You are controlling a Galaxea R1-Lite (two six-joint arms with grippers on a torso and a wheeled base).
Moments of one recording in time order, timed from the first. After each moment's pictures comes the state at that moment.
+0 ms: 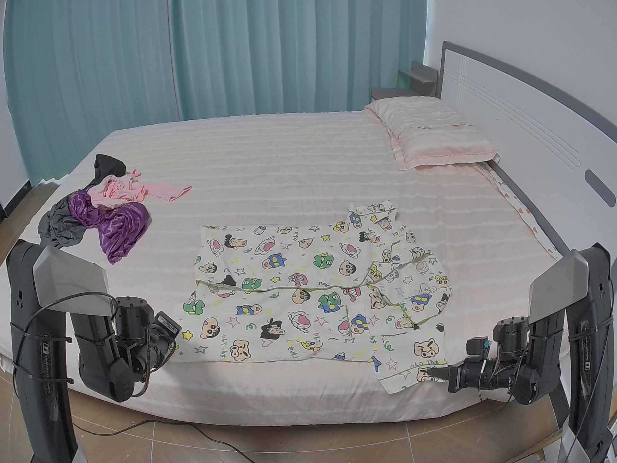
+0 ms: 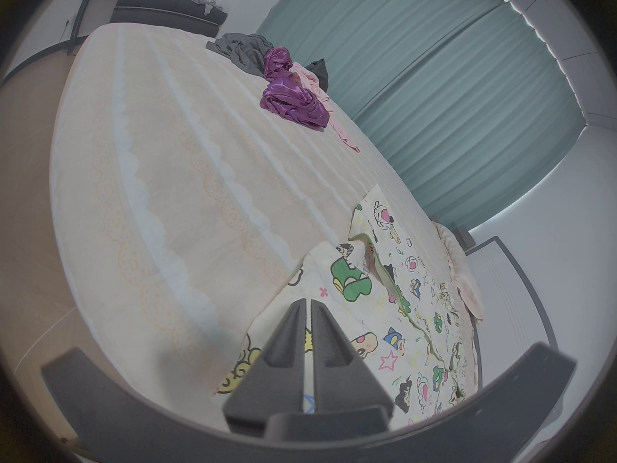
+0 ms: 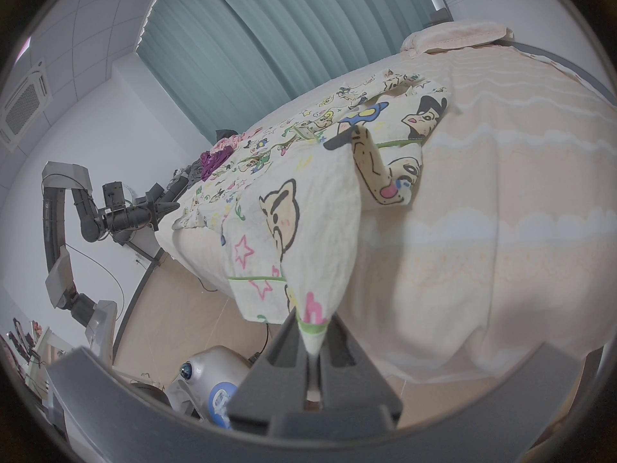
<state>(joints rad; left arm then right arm) -0.09 2.39 -0.42 -1.42 0.13 -0.97 0.10 2.54 -0.31 -1.50 0.57 0.09</state>
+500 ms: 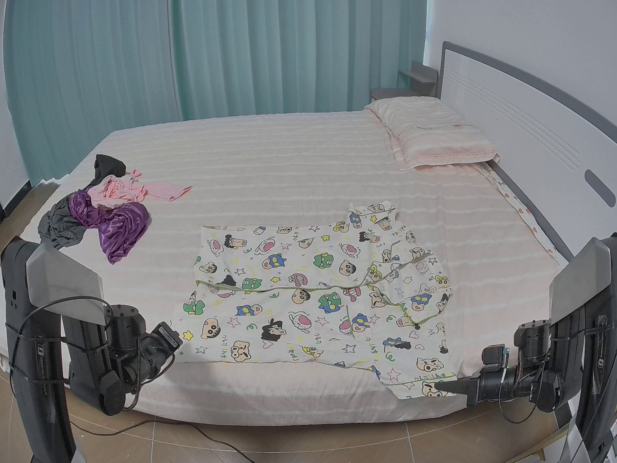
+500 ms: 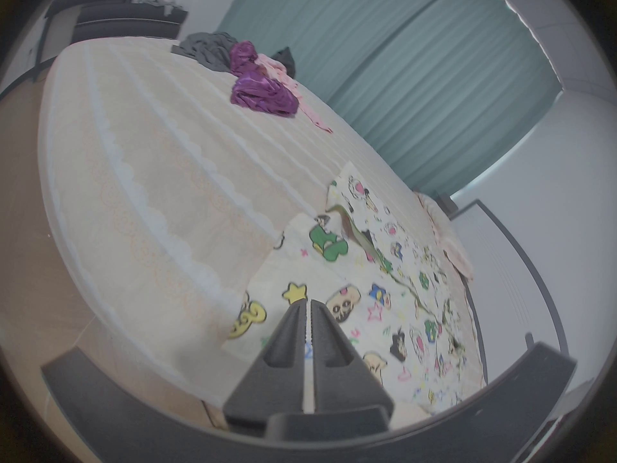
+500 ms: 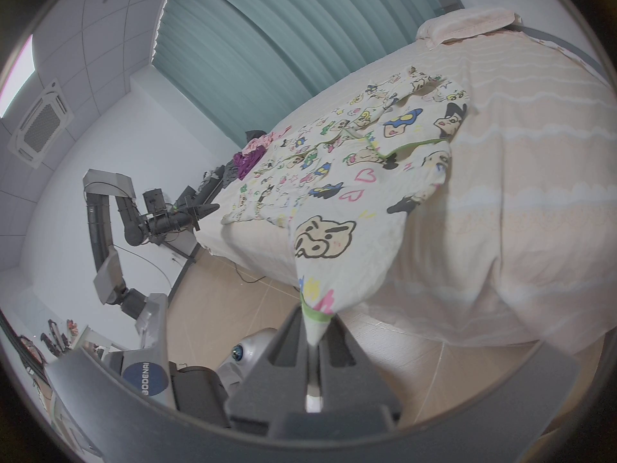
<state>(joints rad) -0.09 2.34 -0.25 -1.55 -0.01 -0.81 0.08 2.41 -0.09 -1.55 0.76 0.10</state>
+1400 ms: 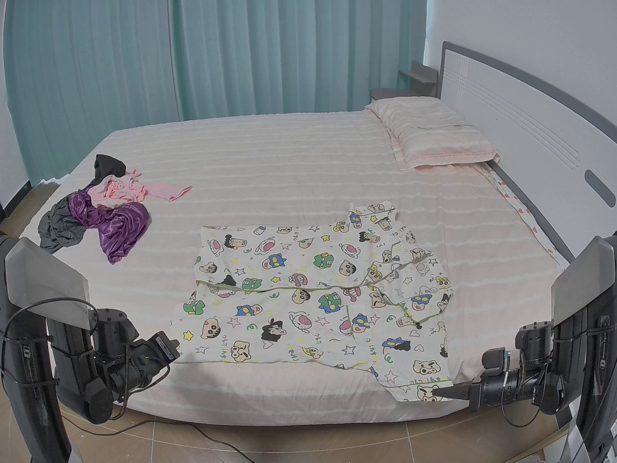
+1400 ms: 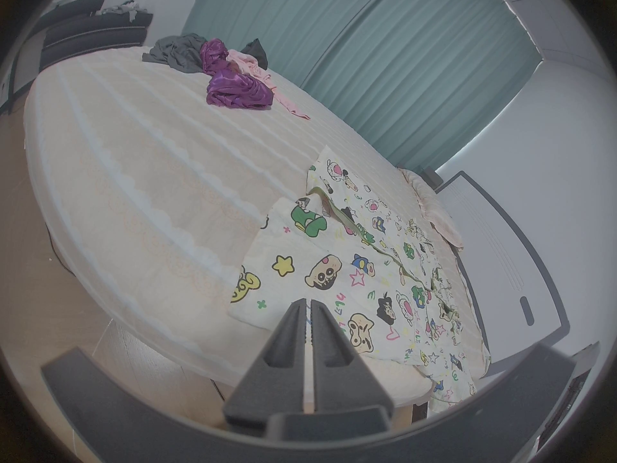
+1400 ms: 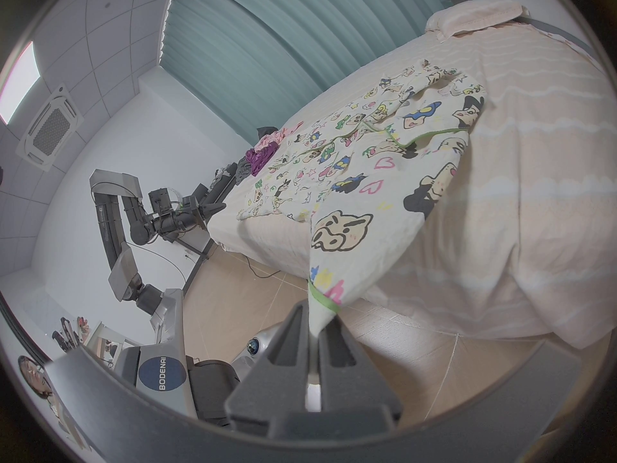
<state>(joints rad) -0.11 2.25 -0.15 -1.55 -0.05 -0.72 0.10 2.40 -0.05 -1.55 0.80 0.10</state>
